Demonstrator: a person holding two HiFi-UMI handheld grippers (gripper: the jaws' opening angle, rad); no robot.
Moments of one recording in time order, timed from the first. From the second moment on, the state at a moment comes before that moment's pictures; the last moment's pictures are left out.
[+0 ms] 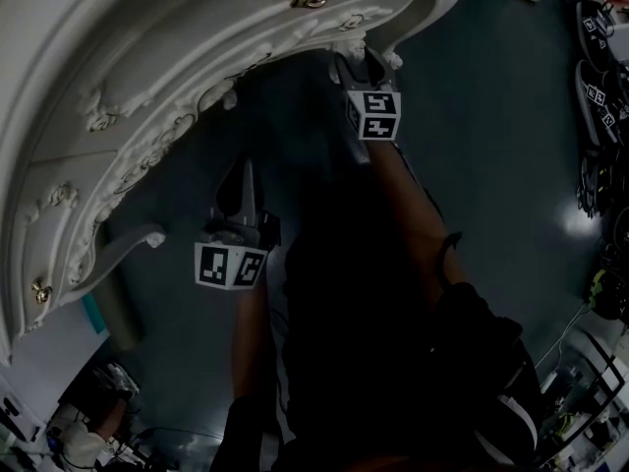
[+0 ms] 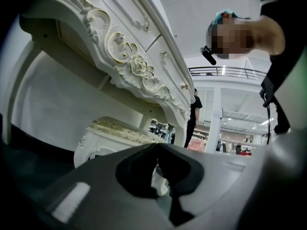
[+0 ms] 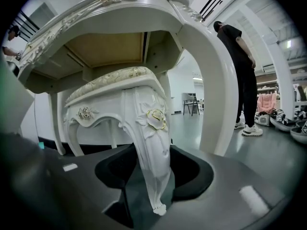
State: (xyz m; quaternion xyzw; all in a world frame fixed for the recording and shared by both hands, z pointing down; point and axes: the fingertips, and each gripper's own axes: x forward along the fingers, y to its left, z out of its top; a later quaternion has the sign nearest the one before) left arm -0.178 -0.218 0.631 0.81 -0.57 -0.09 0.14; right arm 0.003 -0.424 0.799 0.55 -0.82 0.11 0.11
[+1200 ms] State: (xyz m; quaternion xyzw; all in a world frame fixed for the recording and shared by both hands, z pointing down) left arm -0.117 -0.149 0.529 0.82 -0.54 -0.06 0.18; right arm 0.008 -0.298 0.785 0.49 -0.84 0.18 0.16
